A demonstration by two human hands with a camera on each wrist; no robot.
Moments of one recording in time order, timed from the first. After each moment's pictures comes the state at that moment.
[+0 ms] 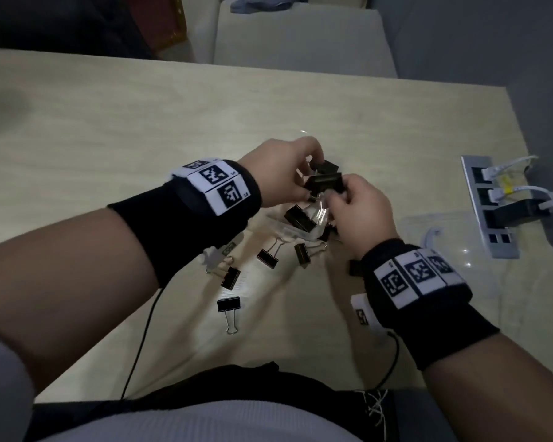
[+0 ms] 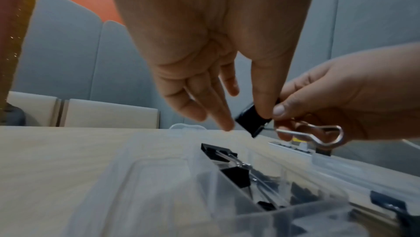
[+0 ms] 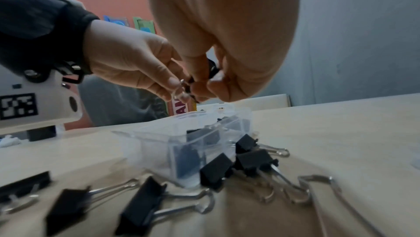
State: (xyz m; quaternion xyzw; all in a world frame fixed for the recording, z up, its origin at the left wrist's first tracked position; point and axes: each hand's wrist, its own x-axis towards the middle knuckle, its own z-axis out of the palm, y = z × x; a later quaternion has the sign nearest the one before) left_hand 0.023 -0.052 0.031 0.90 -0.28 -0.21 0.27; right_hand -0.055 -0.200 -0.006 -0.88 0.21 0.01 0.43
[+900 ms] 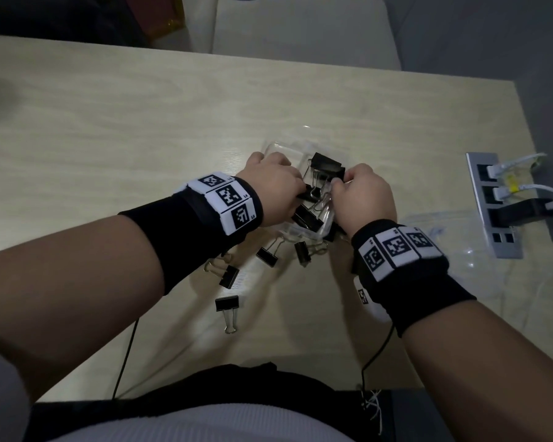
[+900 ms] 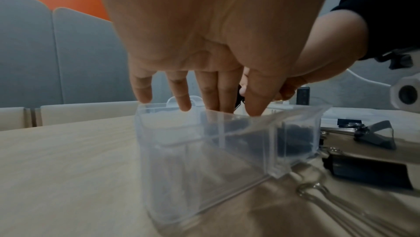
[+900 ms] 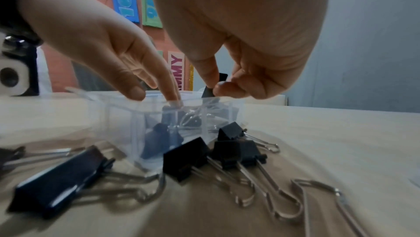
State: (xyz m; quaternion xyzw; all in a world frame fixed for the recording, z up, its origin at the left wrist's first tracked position) left_hand 0.019 -0.050 -0.006 0.91 -0.37 -0.18 0.00; right_hand -0.028 -0.205 -0.014 -0.93 0.26 0.03 0.26
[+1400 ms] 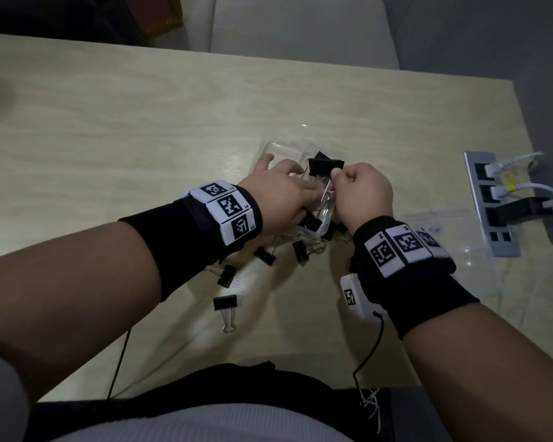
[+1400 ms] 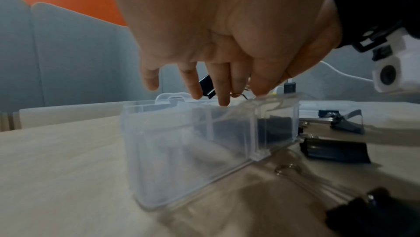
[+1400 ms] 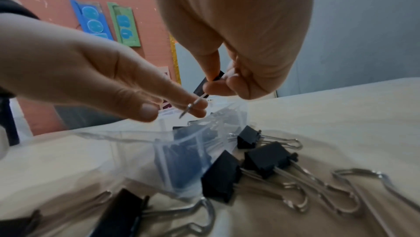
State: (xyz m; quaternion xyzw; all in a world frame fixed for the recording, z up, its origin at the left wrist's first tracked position) left_hand 0.005 -0.053 -0.005 0.89 -0.42 -0.17 0.01; right_hand -0.025 -0.206 -0.020 -0.89 0.28 -0.01 0.36
